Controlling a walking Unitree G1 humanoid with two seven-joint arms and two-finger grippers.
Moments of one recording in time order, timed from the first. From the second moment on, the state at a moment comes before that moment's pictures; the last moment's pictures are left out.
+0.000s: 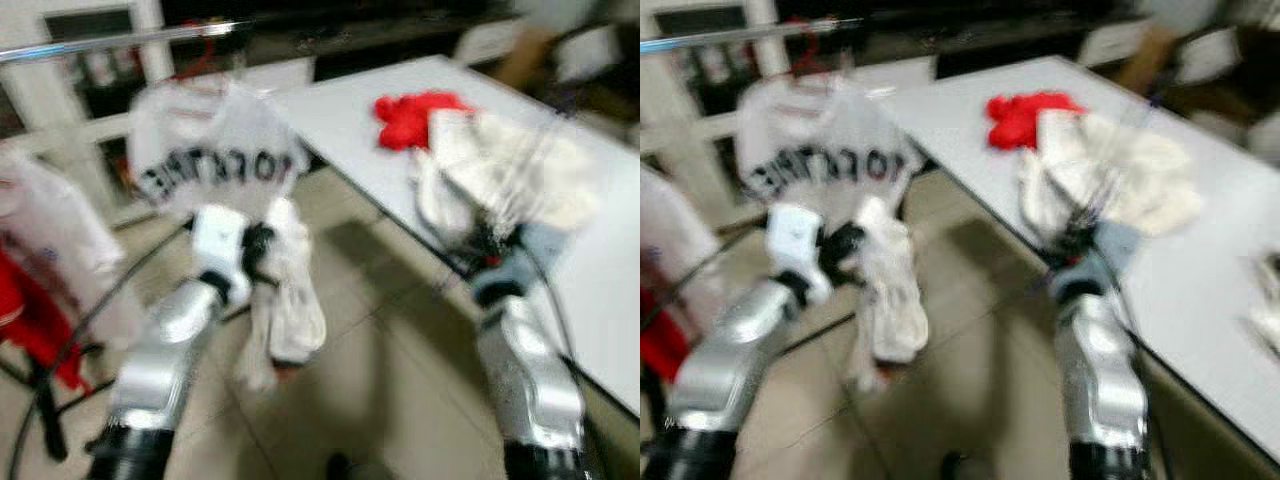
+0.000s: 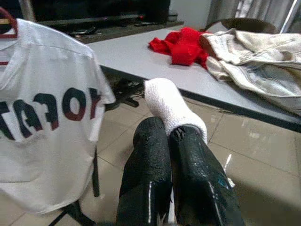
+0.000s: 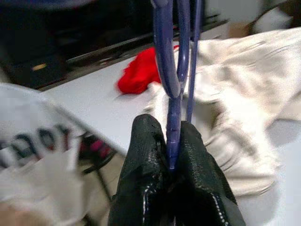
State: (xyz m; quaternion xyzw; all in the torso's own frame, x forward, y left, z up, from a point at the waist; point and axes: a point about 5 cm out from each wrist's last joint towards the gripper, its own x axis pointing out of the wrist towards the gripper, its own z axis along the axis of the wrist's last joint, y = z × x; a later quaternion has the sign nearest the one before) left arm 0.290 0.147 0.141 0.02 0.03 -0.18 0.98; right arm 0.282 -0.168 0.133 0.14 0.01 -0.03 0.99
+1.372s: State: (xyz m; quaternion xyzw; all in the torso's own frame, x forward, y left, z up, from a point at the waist) left arm 0.295 0.144 0.141 0.05 0.01 -0.18 0.98; right arm 0.258 -0.165 0.111 0.11 0.11 -0.01 0.99
